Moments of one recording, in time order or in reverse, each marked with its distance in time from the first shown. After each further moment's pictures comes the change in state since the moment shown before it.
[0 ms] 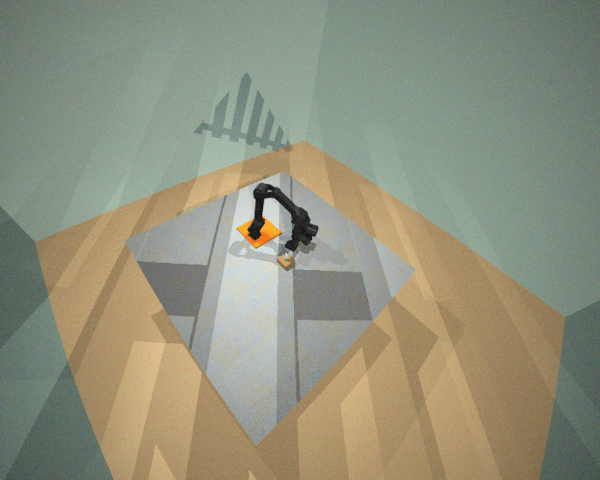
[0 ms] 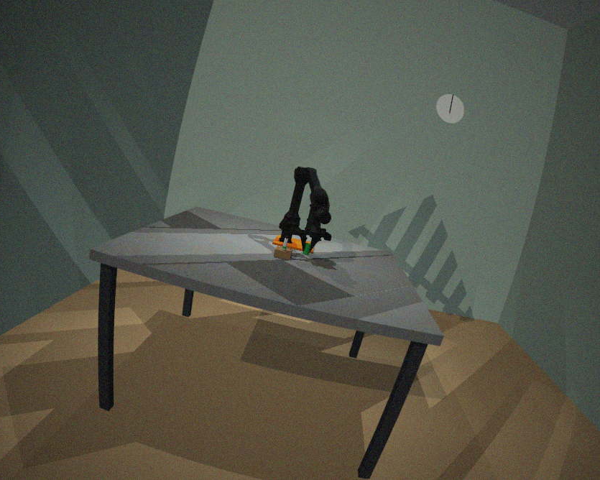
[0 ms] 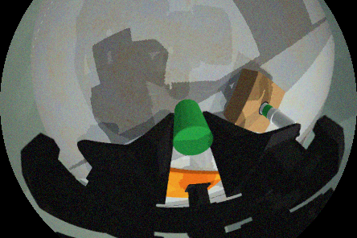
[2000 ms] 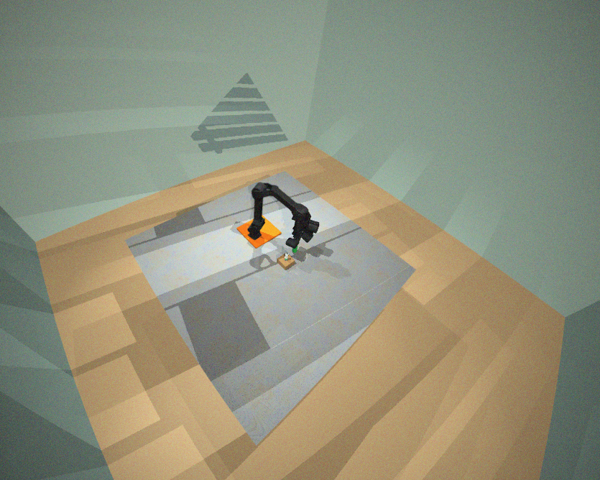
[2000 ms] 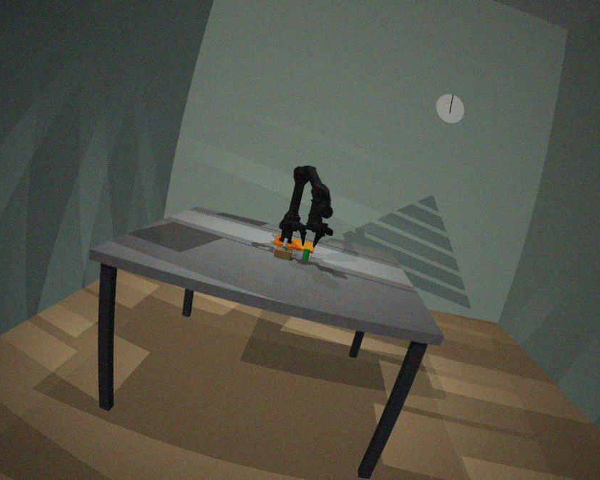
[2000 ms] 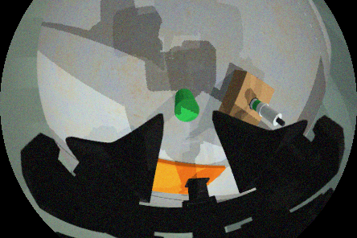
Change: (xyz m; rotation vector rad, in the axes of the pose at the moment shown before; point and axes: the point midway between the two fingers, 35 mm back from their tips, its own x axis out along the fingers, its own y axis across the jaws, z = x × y) arm -0.024 0.002 0.002 -0.003 -0.017 0.001
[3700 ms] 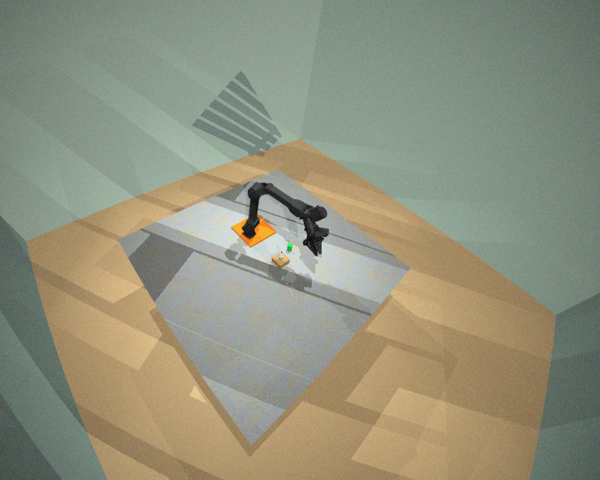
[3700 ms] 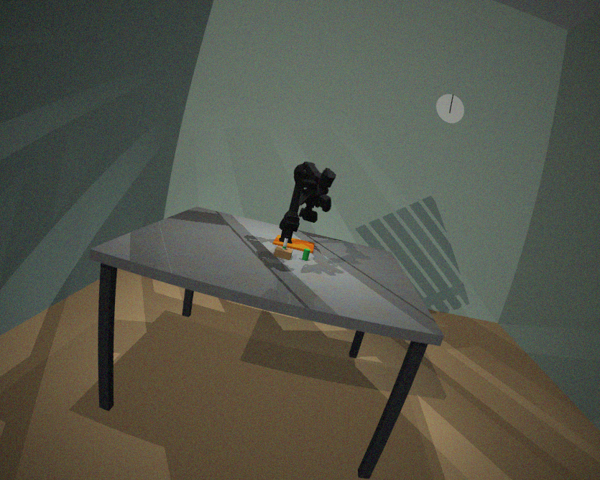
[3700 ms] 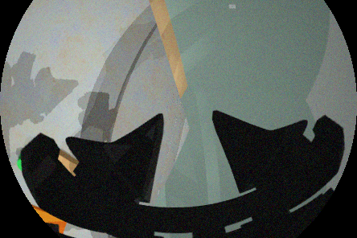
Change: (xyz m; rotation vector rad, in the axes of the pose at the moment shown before) arm -0.167 -0.119 0.177 -0.728 -0.468 -1.015
